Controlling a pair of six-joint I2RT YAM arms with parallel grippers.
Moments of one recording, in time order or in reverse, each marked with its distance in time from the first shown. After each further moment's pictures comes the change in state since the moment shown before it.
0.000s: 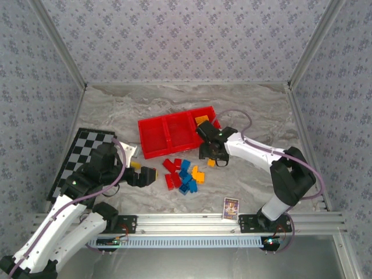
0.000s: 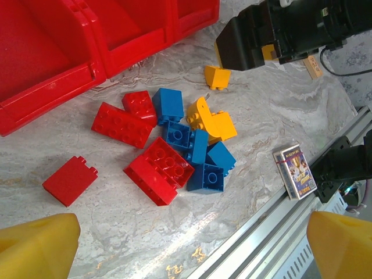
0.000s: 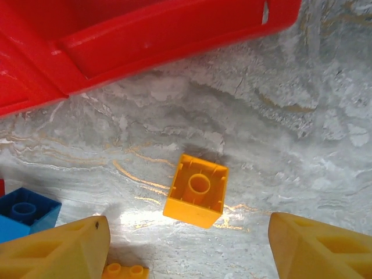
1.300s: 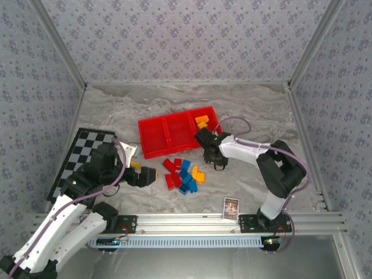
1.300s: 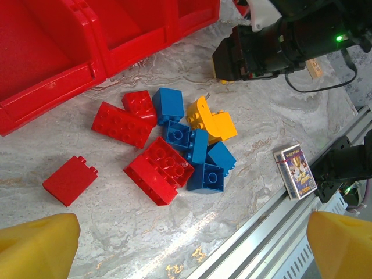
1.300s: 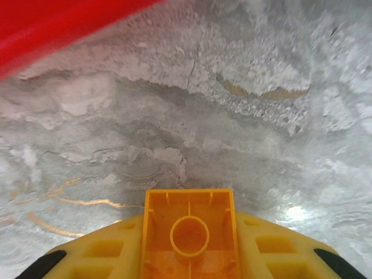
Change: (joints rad) left arm 0.000 0.002 0.000 0.000 0.000 0.000; right arm 0.002 0.090 -0.063 0.074 0.080 0.110
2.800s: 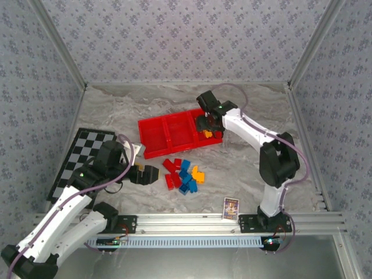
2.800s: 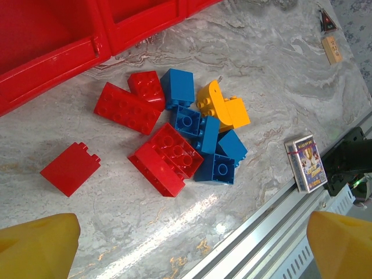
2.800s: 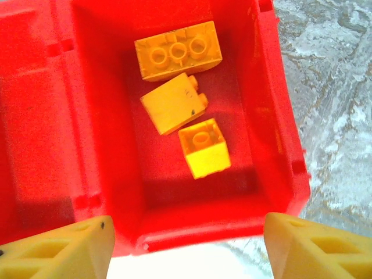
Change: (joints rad) left arm 0.000 0.082 0.000 0.000 0.005 0.000; right arm -0.140 0.090 0.452 -0.089 -0.092 -0.390
